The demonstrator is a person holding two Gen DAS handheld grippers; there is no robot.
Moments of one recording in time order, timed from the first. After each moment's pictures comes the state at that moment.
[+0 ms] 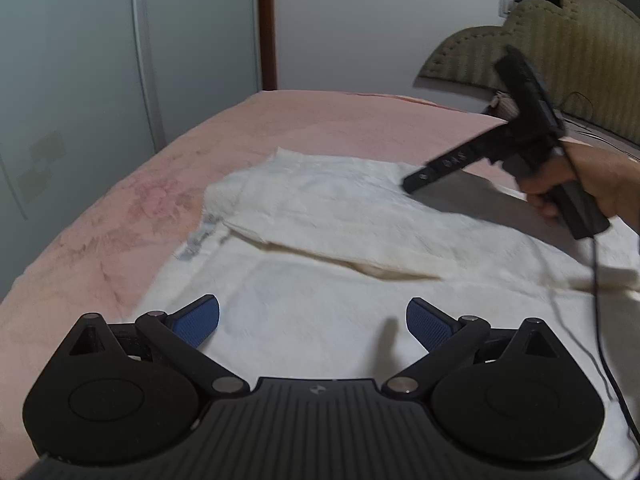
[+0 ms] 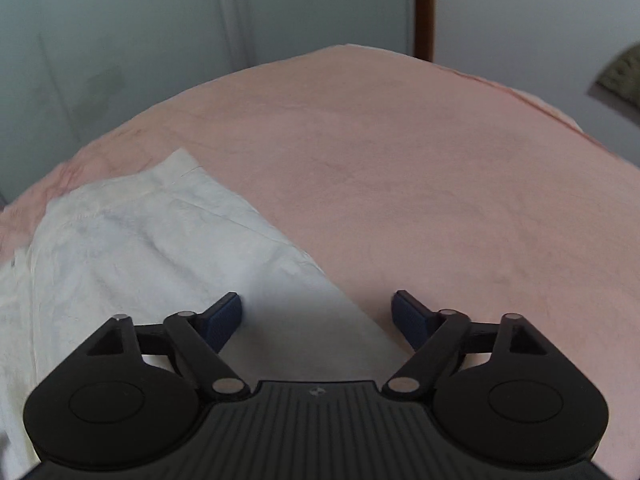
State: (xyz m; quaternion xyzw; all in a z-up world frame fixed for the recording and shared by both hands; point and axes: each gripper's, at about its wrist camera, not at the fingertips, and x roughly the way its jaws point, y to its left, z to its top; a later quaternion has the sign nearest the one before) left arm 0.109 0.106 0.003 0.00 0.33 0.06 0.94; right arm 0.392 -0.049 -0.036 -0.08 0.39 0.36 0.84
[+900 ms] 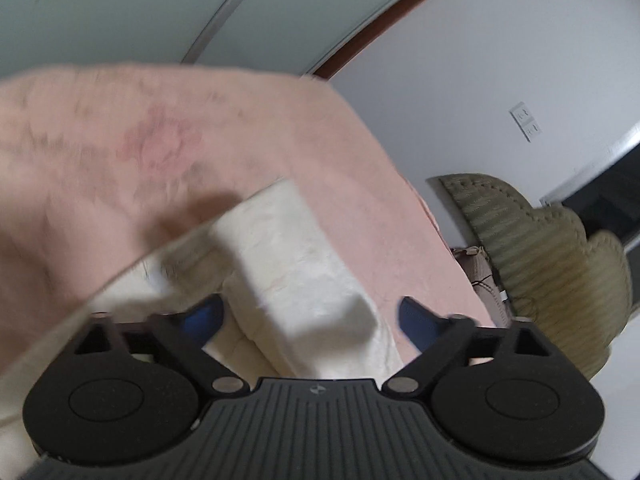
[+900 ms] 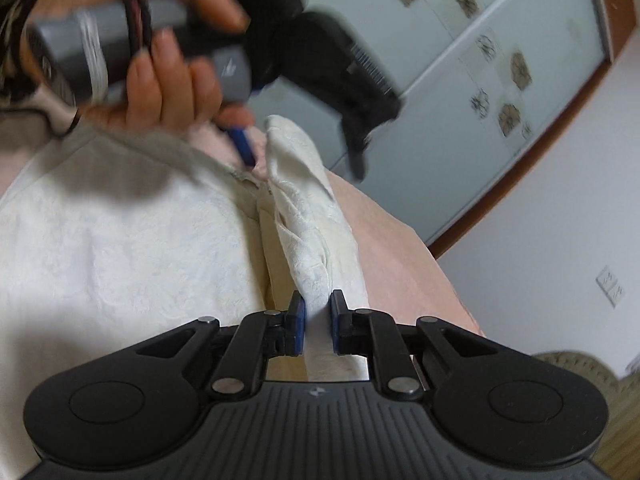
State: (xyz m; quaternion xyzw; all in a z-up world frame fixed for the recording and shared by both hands) left arm 0.184 0.218 0.006 -0.41 0.31 0.04 0.85; right arm 0.114 0.004 -0.017 -0.39 0.08 0.34 0.85
